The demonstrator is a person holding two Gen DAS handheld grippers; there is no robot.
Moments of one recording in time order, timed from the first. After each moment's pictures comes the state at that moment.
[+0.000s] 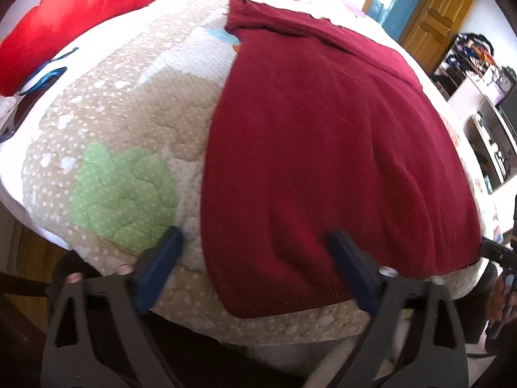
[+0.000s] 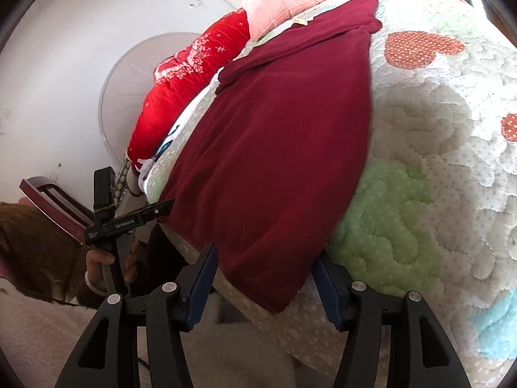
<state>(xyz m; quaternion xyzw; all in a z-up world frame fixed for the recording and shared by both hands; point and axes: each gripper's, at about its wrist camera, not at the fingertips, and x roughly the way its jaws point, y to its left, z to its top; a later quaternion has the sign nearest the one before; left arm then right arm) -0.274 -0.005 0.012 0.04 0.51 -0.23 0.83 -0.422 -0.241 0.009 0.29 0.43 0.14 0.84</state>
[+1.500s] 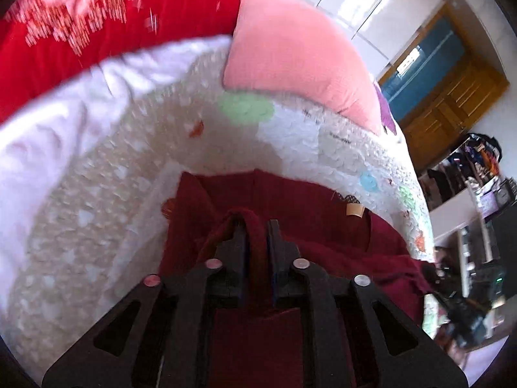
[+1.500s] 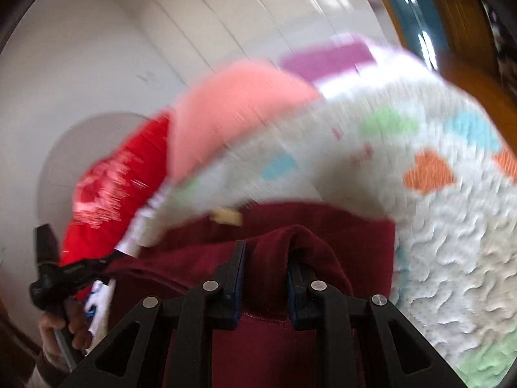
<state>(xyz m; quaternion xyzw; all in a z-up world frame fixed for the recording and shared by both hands) 0.050 -0.130 0.068 -0.13 0.50 -0.23 0.83 -0.109 -0.400 0.063 0.28 0.34 -0.04 0.90</state>
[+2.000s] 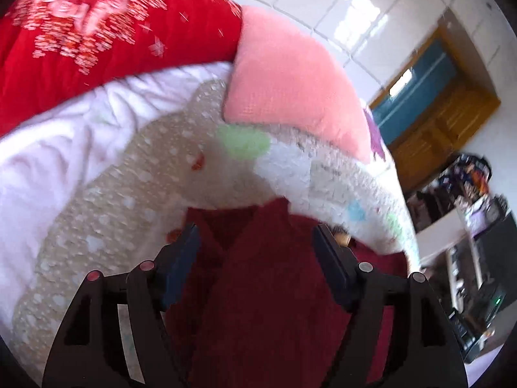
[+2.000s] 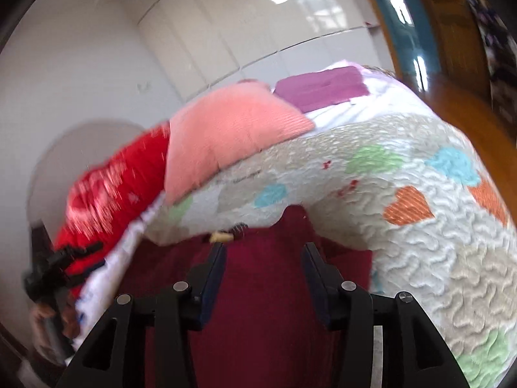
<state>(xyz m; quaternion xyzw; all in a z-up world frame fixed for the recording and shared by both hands) 0.052 -0.125 0.090 -0.14 0.45 -0.23 0.85 -0.123 -0.388 0.101 0.21 0.30 -0.07 0.93</state>
